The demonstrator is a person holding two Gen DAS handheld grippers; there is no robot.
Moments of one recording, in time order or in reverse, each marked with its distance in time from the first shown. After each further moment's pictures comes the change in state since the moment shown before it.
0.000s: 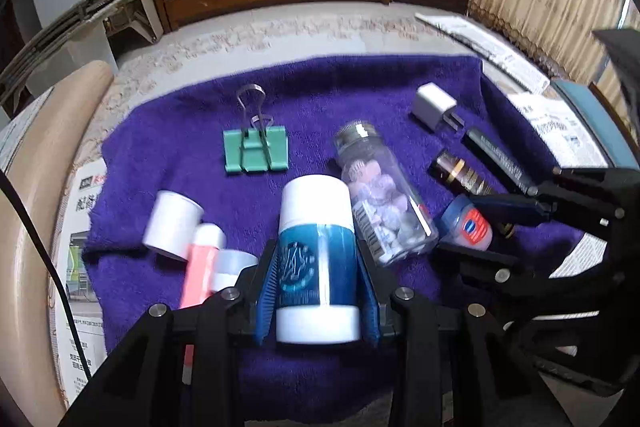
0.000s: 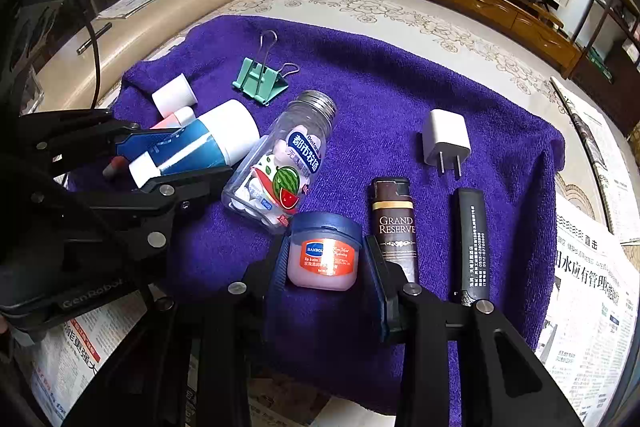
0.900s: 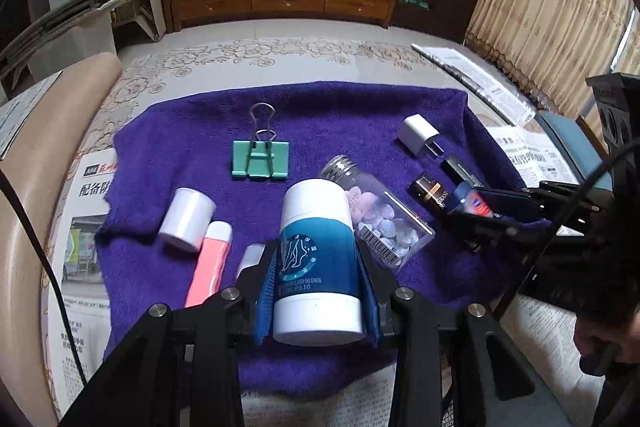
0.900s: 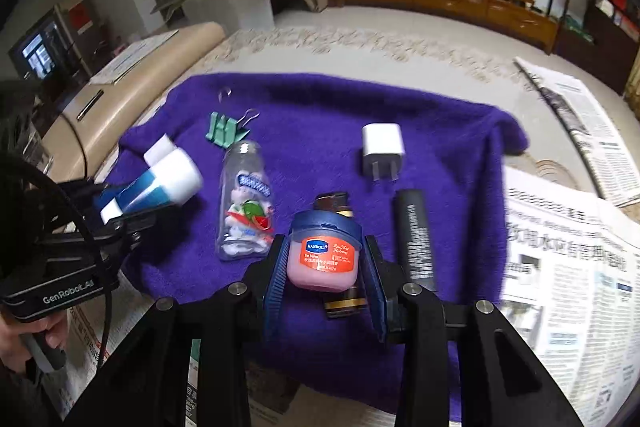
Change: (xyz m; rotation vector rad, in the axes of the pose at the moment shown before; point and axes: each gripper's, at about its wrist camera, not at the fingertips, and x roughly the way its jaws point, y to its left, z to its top) left arm -0.024 0.008 -0.004 -0.079 -0.070 -0.069; right arm -0.021 -0.045 -0.006 0.161 -0.100 0.064
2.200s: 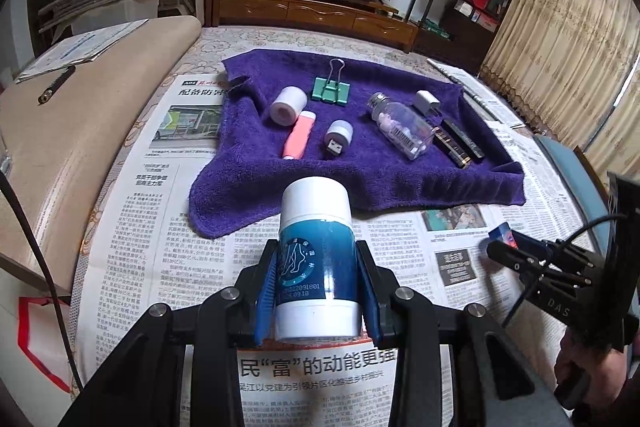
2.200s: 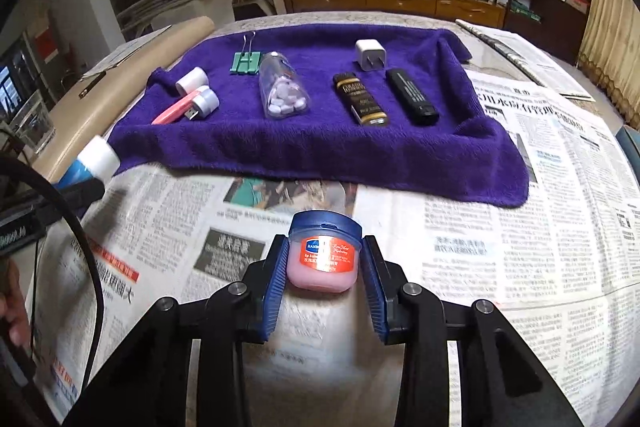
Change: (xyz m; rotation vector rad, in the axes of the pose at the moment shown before) left arm -0.090 0.044 -0.113 -0.145 -0.083 -0.002; right arm -0.054 0.054 -0.123 0.131 -0.074 -0.132
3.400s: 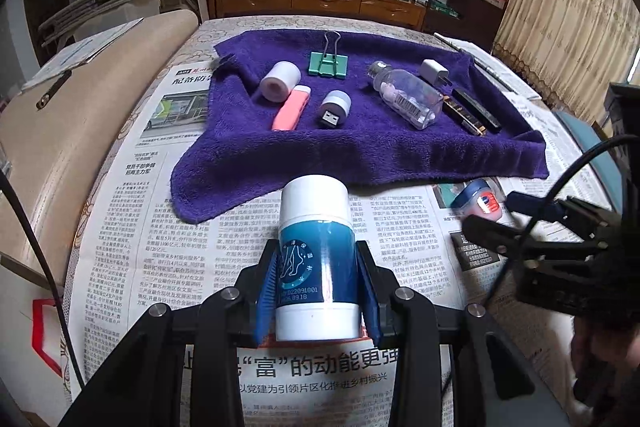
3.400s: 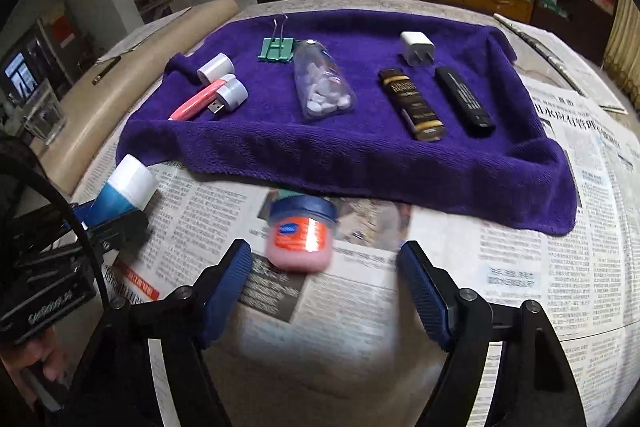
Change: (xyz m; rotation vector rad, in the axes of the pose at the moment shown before) left arm 0.020 -0.017 -0.011 0.052 0.041 0.088; right arm 0.025 0.029 0.018 -0.038 0.062 0.056
